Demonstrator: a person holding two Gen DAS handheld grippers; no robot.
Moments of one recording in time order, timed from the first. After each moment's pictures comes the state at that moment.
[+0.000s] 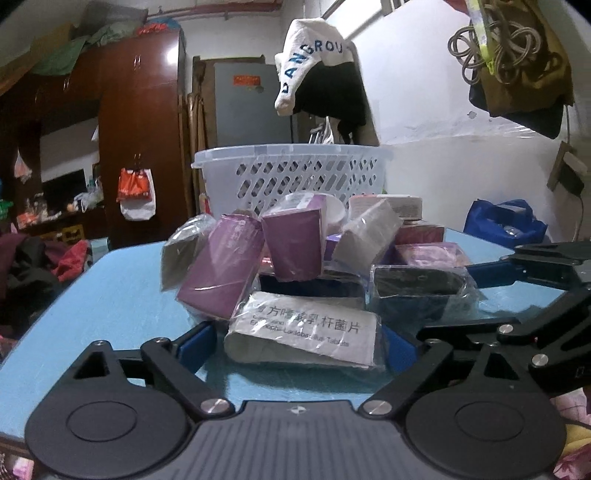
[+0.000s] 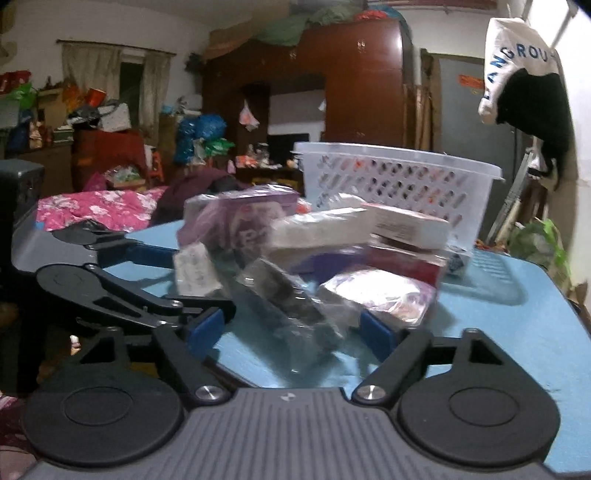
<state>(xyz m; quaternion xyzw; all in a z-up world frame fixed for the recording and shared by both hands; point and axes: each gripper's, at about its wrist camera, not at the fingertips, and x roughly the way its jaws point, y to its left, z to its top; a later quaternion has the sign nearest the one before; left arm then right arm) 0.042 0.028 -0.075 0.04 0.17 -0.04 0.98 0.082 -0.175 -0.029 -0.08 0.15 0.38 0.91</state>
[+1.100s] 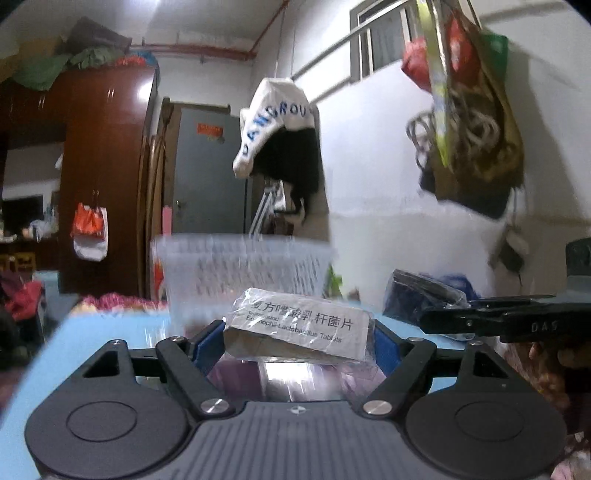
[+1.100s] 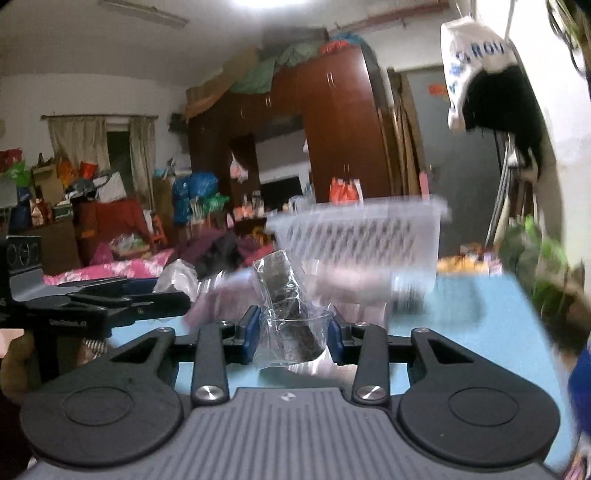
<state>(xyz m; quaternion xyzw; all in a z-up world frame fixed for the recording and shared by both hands) 0.042 0.032 0.012 -0.01 0.08 -0.13 0.99 0.098 -0.237 0.035 0.02 0.11 0.38 0.92</state>
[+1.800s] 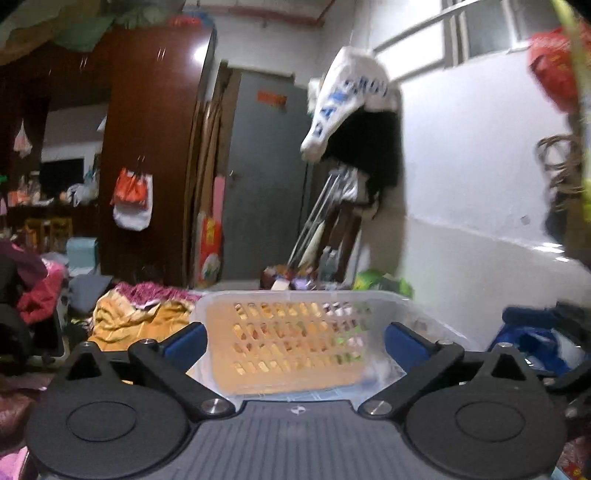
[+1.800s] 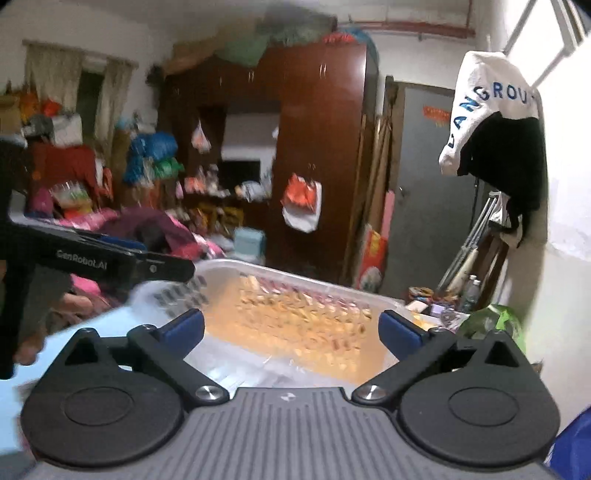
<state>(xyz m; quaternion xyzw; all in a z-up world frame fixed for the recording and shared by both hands) 0.234 0.075 0.076 -0.06 0.14 -0.06 0.99 0.247 -0.146 0.109 -0.09 0.10 0.30 0.94</state>
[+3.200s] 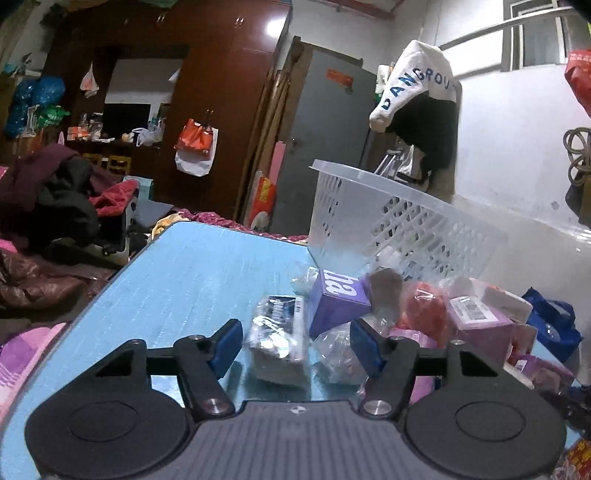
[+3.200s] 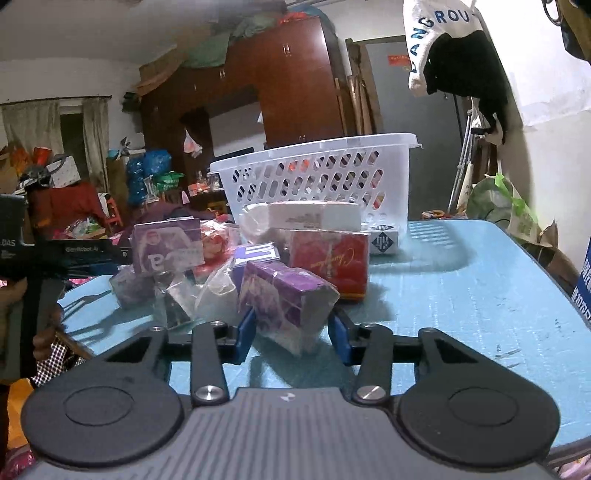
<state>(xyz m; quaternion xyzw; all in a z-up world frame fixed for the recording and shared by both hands) 0.099 0.123 -0.054 -0.13 0.18 0.03 0.97 0.106 -0.195 -0.037 0.02 0.17 0.30 0.94</state>
